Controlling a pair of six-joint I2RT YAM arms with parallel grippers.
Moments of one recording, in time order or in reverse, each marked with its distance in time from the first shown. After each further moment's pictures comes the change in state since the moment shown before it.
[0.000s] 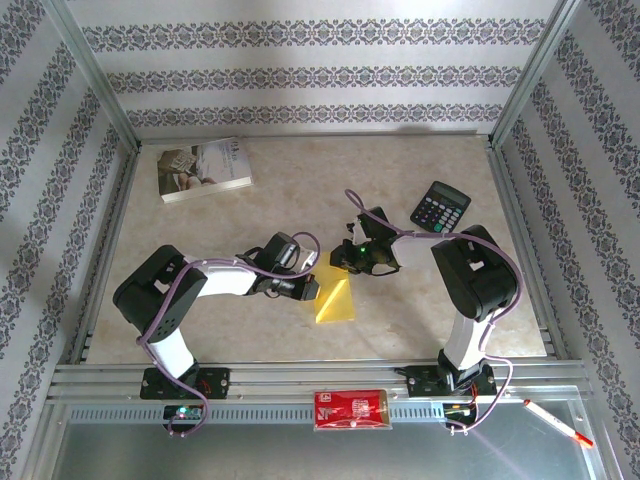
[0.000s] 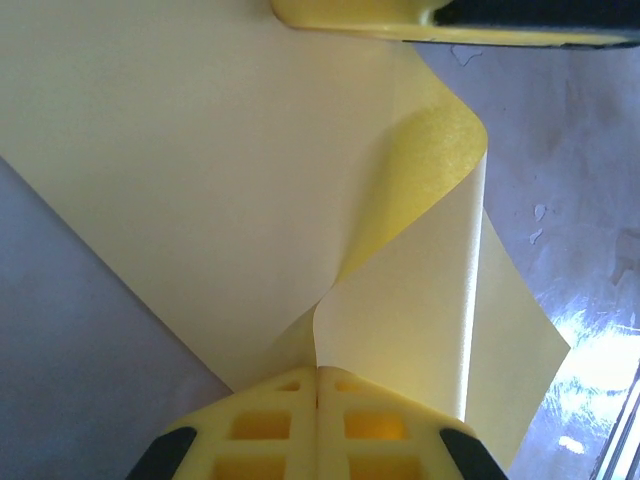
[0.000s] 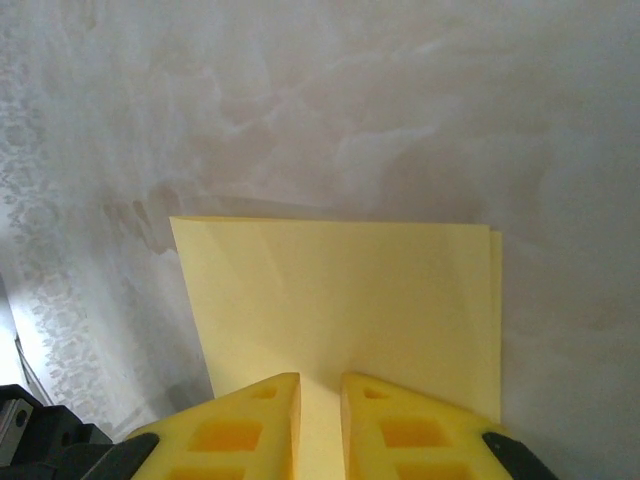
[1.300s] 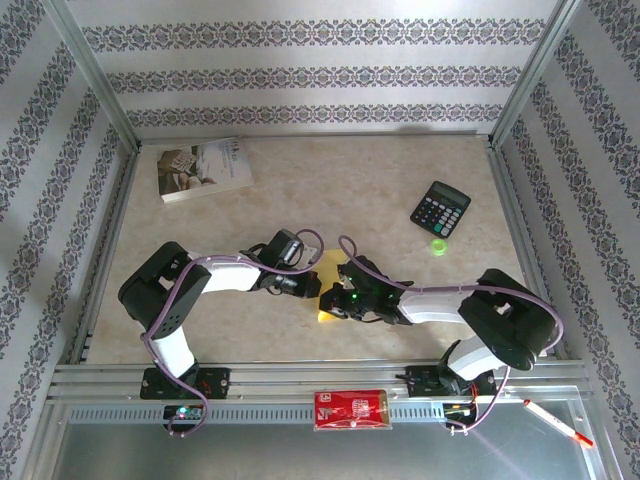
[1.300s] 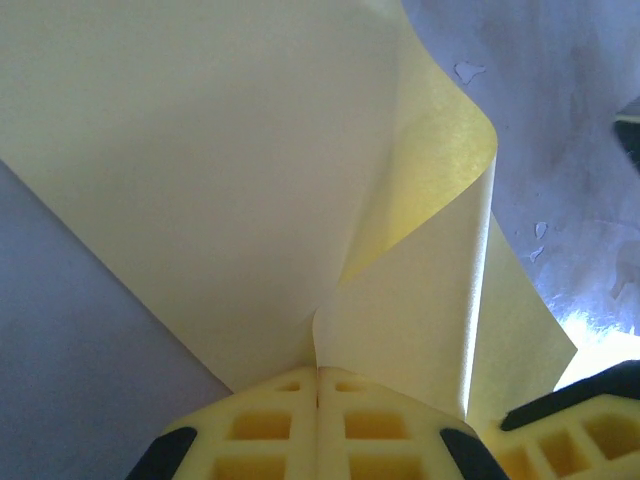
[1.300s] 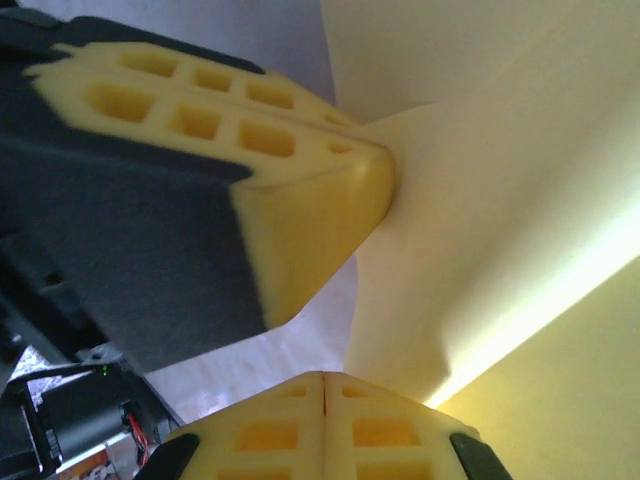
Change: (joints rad) left arm -0.003 0.033 0.048 -0.041 0.000 -0.001; right arm 0.365 -0.299 -0.375 0.287 0.181 0.403
